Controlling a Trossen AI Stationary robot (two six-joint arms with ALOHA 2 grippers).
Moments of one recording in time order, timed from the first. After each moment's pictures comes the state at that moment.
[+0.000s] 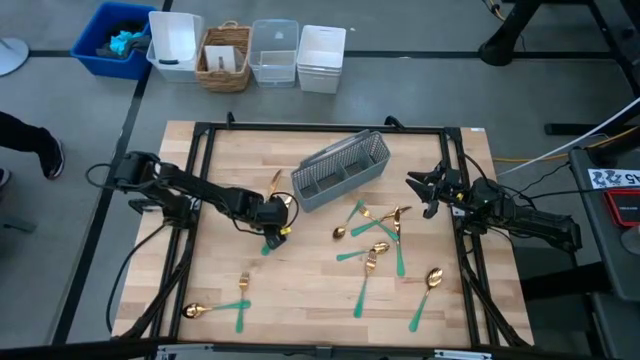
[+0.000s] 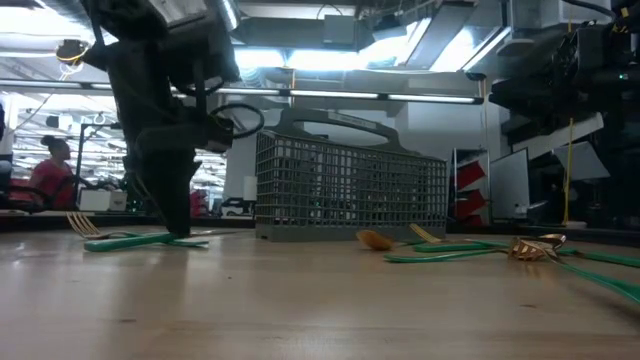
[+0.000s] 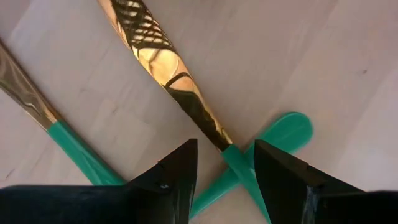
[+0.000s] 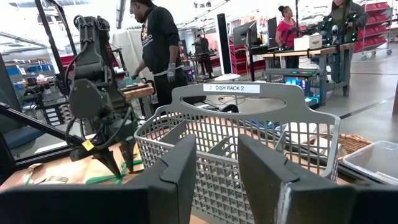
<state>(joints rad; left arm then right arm) -0.09 1.56 0.74 -0.44 -0.16 -0.65 -0.22 0.02 0.05 0.08 0.12 0.16</state>
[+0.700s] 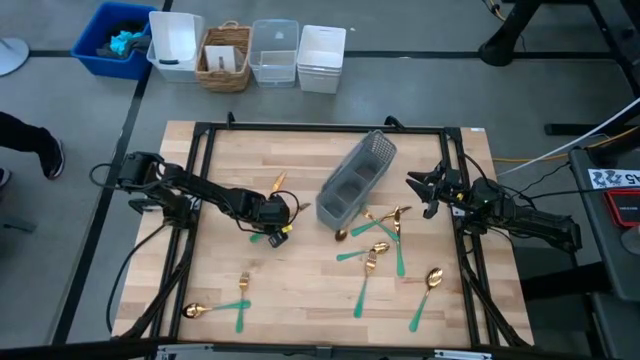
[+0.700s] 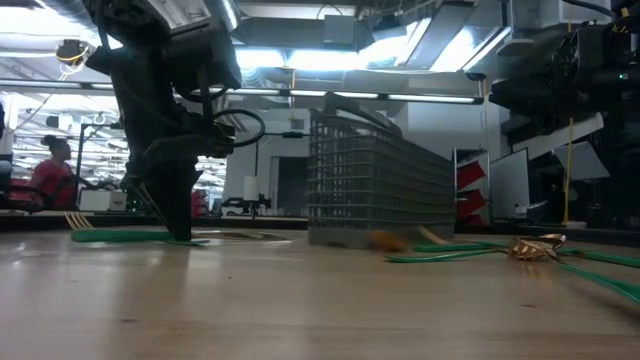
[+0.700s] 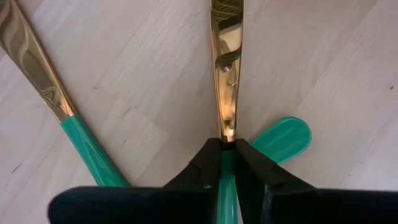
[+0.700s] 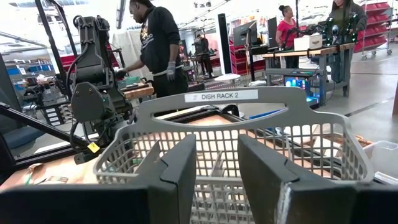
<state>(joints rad) -0.09 1.60 0.74 -0.43 -0.18 -0.71 -0.22 0.02 0.05 0.08 0.12 0.16</state>
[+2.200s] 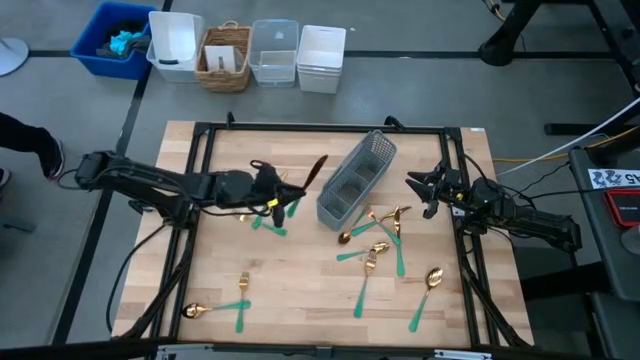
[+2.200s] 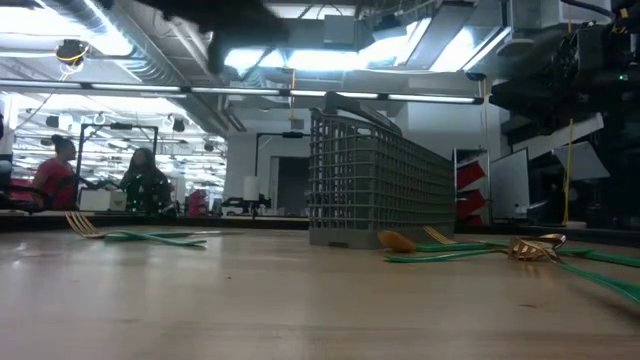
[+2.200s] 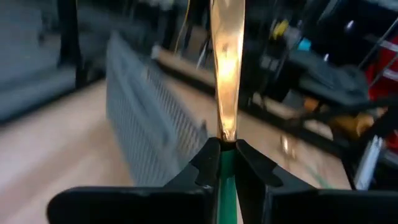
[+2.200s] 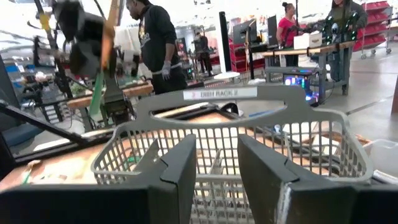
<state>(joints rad) -0.09 1.17 0.74 0.23 -0.36 -0.37 -0.22 0.02 0.05 0.06 0.12 0.15</state>
